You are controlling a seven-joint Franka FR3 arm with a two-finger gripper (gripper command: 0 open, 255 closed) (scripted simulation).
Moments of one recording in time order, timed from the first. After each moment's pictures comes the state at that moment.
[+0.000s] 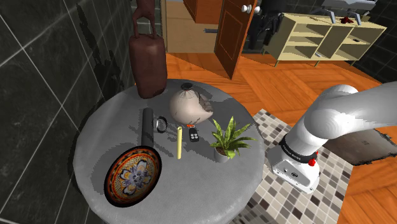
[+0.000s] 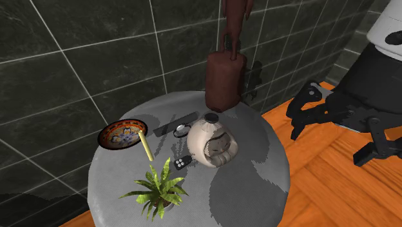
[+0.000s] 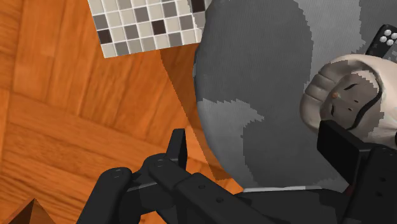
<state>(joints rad) -0.02 -0.78 0.03 -2.36 0.05 1.56 0.08</state>
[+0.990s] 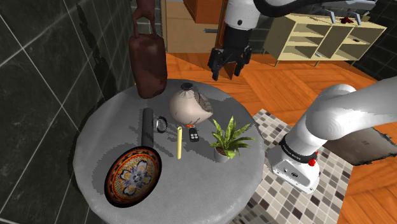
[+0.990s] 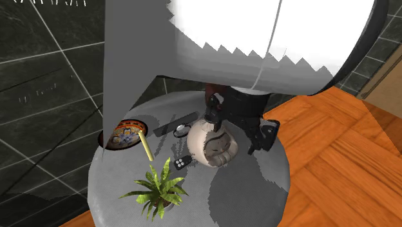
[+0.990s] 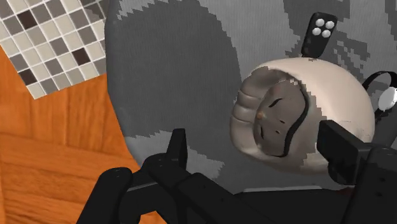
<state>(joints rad) 0.03 -0.70 0.35 -2.49 0.26 1.81 0.50</state>
